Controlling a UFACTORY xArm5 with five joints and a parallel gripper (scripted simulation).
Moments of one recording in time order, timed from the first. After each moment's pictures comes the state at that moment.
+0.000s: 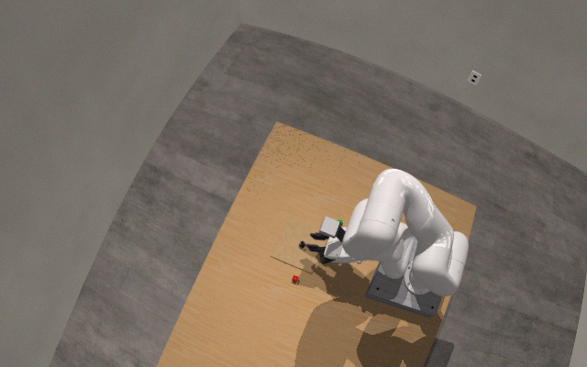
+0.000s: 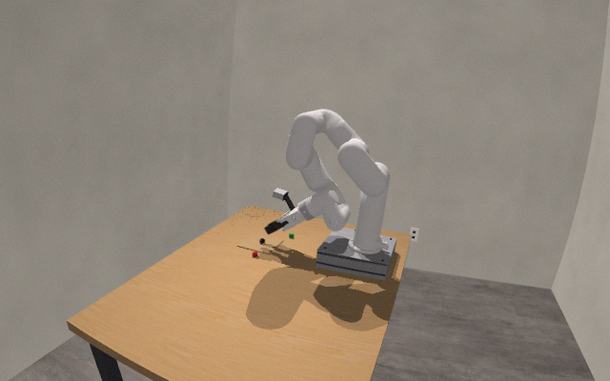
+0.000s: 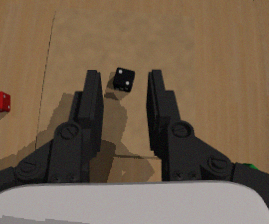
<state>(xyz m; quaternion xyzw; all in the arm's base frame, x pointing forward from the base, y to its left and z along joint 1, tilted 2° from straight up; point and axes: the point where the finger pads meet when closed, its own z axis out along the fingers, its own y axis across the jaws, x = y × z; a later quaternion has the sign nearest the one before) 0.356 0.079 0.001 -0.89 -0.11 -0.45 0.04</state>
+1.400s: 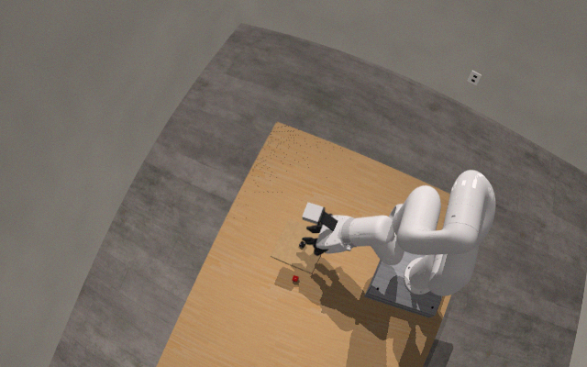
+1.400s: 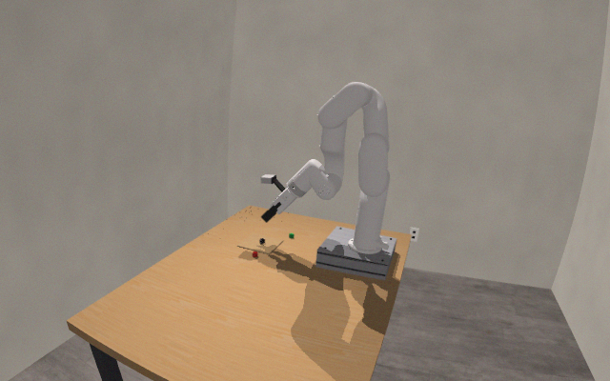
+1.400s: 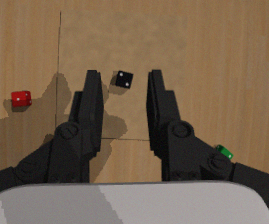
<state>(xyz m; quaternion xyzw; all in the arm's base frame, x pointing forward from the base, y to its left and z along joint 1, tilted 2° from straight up) 0.373 0.083 0.049 -0.94 -0.10 -0.33 0.04</state>
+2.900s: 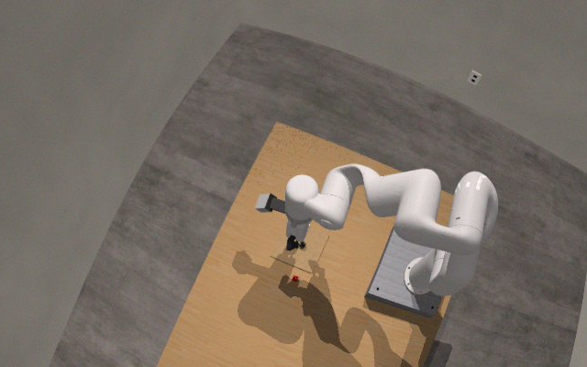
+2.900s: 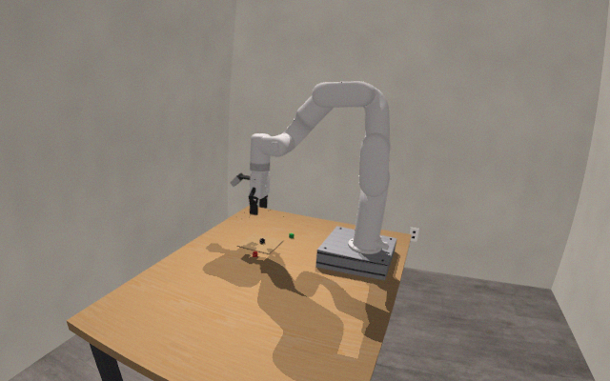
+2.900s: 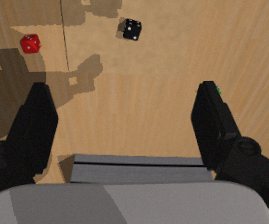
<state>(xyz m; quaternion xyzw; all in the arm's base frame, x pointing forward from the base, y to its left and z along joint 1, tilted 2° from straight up) 0.410 0.100 0.070 -0.99 -0.12 0.02 0.00</state>
